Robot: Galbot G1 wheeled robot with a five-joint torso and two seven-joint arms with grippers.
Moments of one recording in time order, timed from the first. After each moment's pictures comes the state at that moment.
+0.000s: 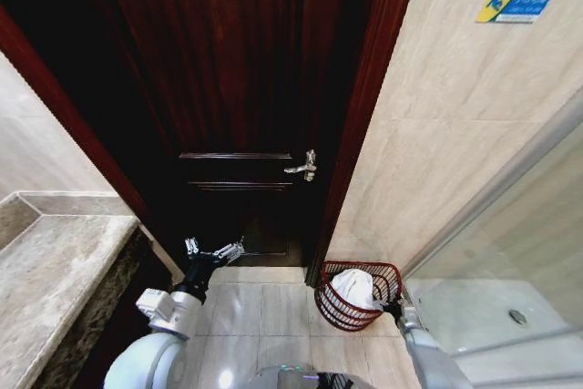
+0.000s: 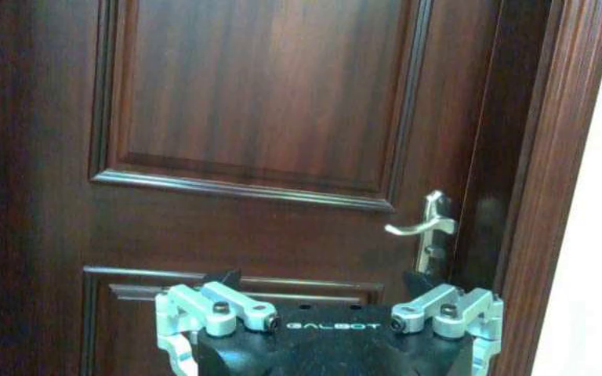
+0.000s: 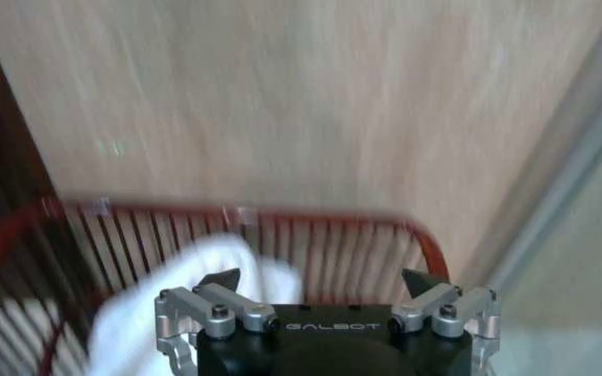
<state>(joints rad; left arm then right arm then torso) 1.78 -1.55 -0.66 -2.48 -0.21 0.21 0.20 -1.04 1.30 0.69 0.71 0.09 0.33 -0.25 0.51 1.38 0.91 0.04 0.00</state>
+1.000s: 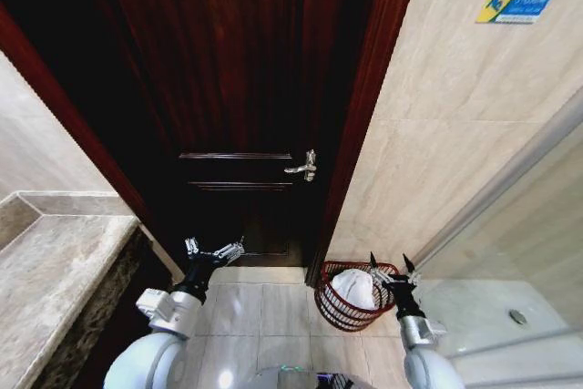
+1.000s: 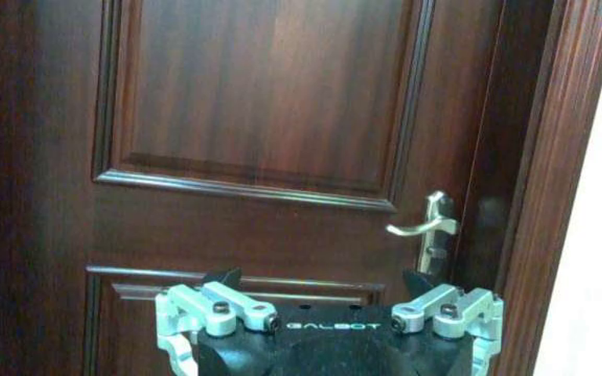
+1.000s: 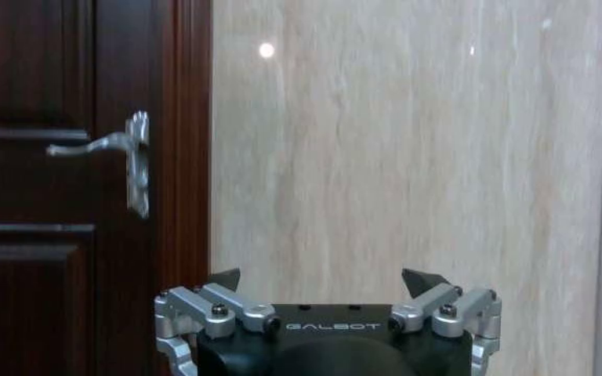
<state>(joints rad) 1.78 -1.55 -0.66 -2.48 -0.21 0.21 0.20 -1.71 1.53 0.72 2.05 0.14 0.25 -0.12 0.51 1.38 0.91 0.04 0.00</state>
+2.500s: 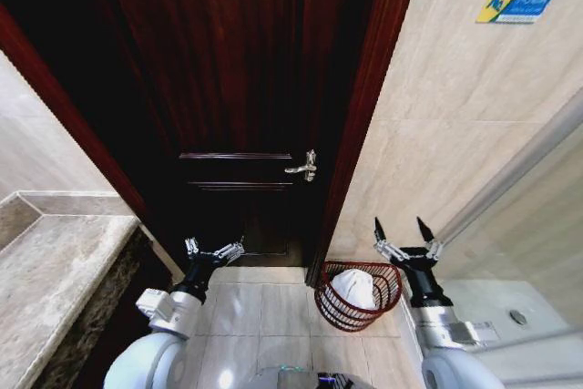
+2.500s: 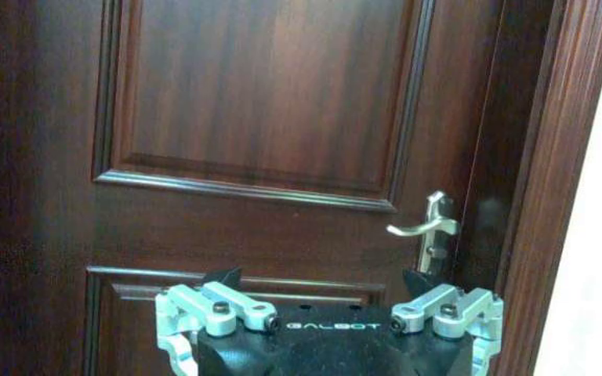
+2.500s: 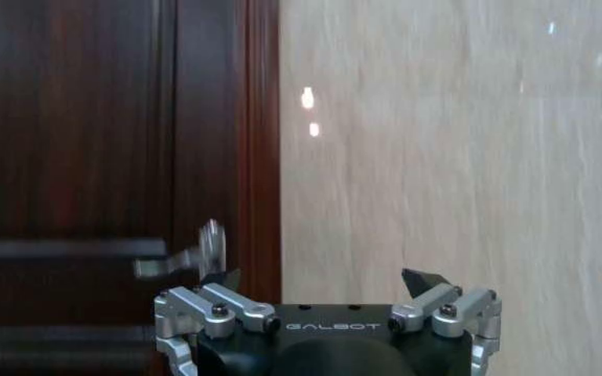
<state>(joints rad) 1.78 -1.55 -0.66 -2.48 -0.21 0.21 0.20 -1.78 1.50 0.69 2.34 0.20 0.11 -0.15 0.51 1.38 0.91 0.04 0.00</state>
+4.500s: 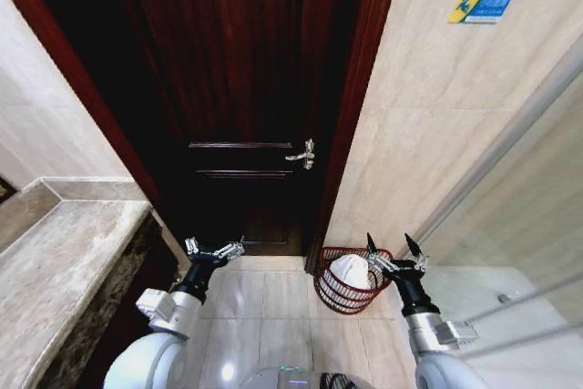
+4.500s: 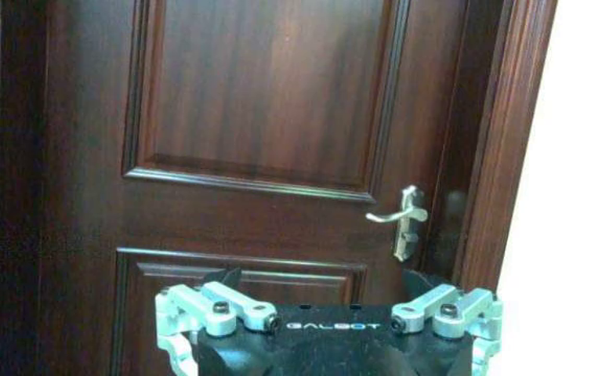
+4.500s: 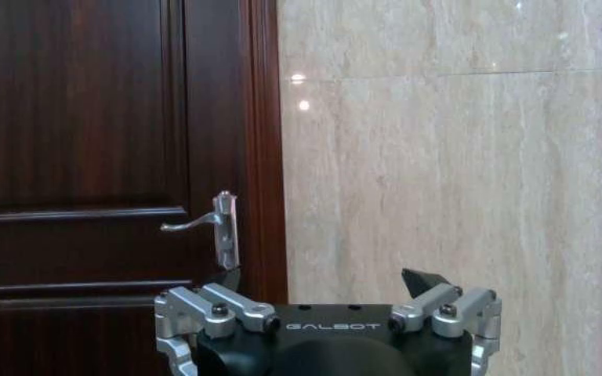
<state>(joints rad) 1.78 -1.55 -0.66 -2.48 -0.21 0.21 0.20 -1.80 1.52 0.67 2.31 0.19 0.10 -0.14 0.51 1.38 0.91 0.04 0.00</state>
